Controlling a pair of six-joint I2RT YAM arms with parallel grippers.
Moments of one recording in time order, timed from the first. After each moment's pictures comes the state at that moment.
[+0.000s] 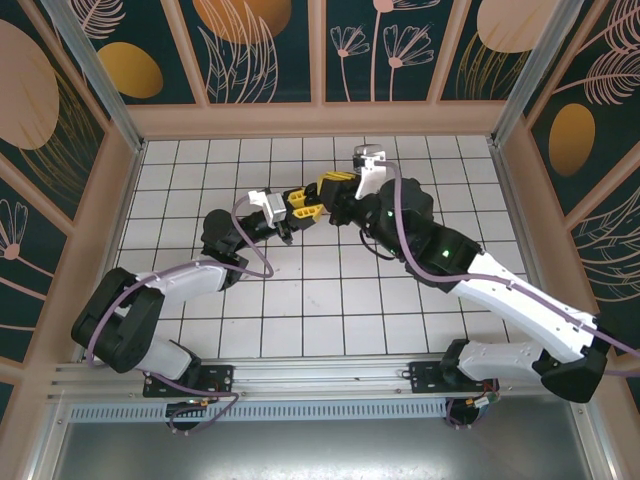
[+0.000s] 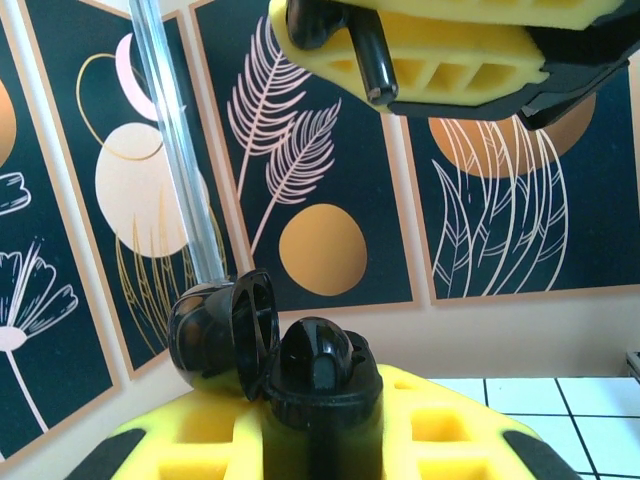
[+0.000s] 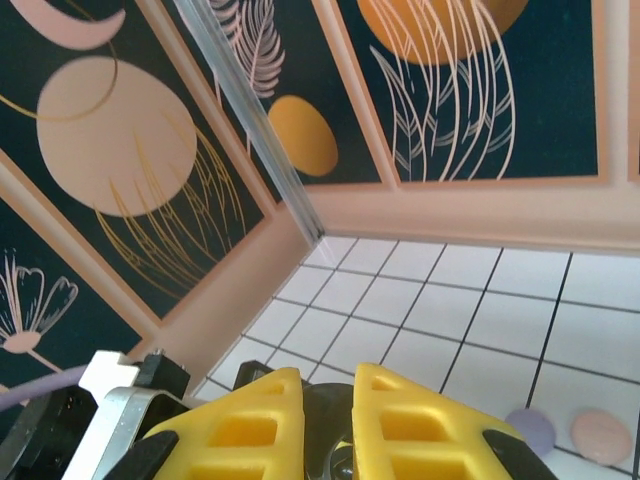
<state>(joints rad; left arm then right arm) -0.56 1.47 0.67 1.21 0.71 -0.07 0.98 1.14 1.24 -0.19 0.26 0.43</state>
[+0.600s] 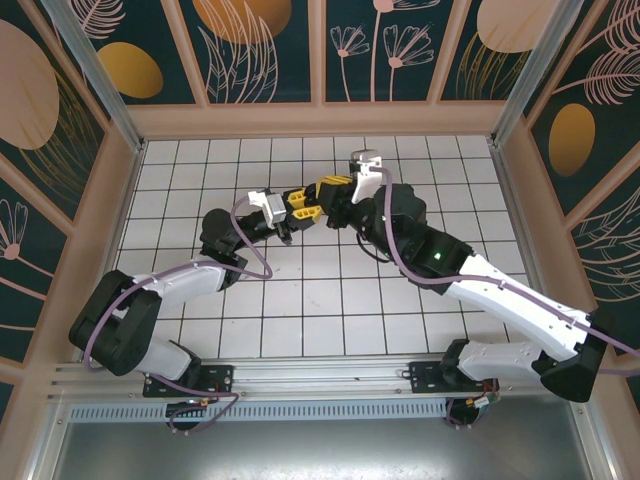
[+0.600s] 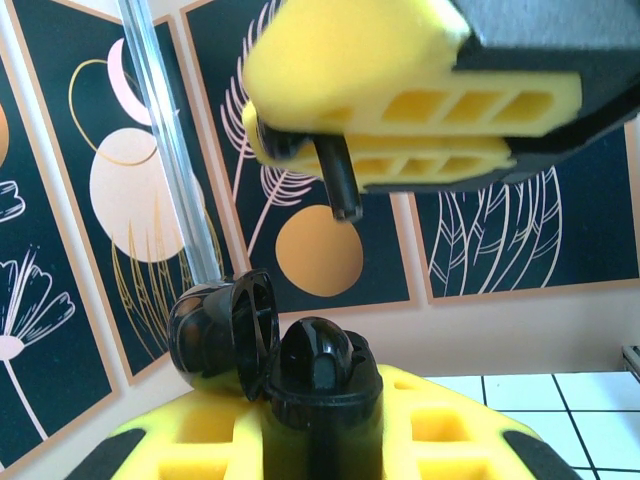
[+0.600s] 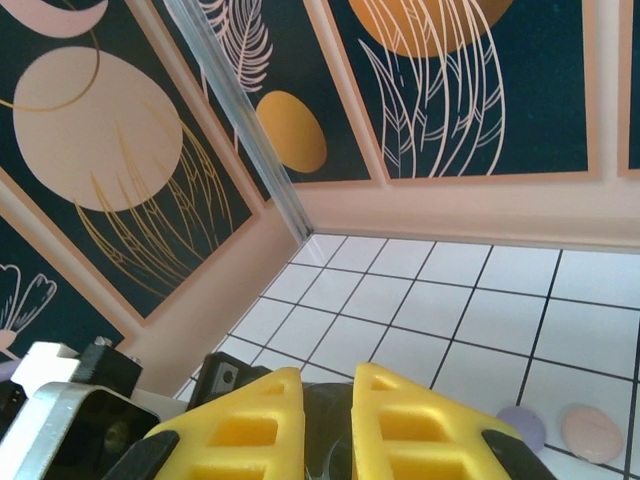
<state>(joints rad) -0.56 1.46 0.67 1.19 0.72 -0.05 0.98 1.16 1.18 -0.14 0.27 0.42</state>
